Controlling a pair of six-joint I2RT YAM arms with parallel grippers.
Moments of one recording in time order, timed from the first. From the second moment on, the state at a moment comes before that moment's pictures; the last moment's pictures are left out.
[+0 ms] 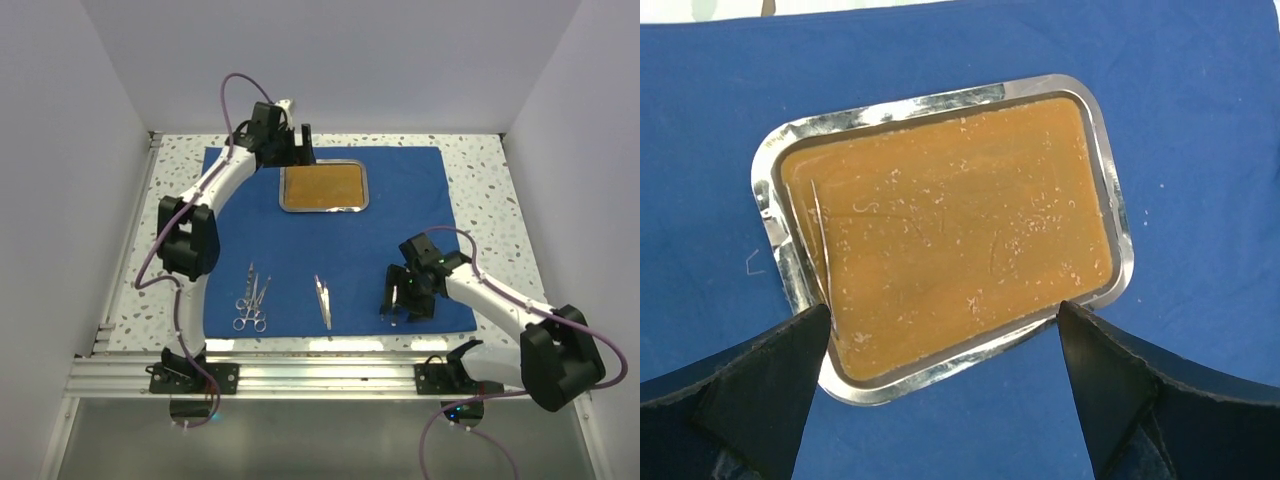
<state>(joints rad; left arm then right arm) -0.33 2.16 1.96 -0.52 0.17 -0.33 0.49 1.22 0.65 -0.74 -0.13 0.74</state>
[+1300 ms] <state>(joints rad) -0.36 2.44 2.10 -0.62 -0.19 -0.13 0.49 1.32 1.06 -0.95 -0.02 0.63</state>
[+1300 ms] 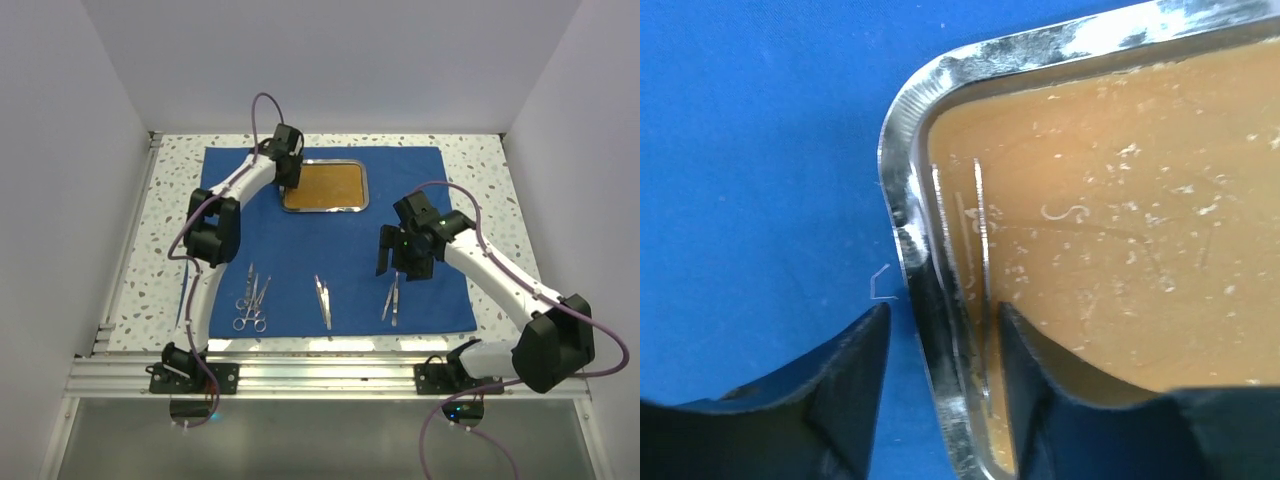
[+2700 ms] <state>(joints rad) -0.44 2.44 2.11 -0.64 -0.35 -0.10 0.49 1.39 1.09 -0.95 -0.02 0.56</state>
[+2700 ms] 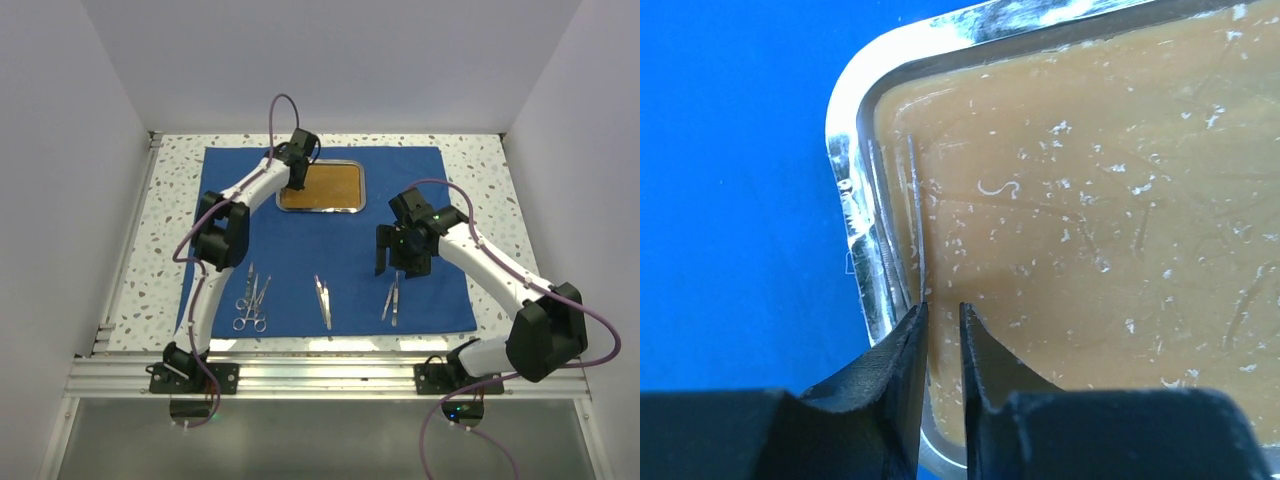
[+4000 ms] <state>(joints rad) -0.38 2.46 2.13 -0.64 -0.24 -0.18 0.49 1.46 1.15 -0.96 -0.02 0.51</state>
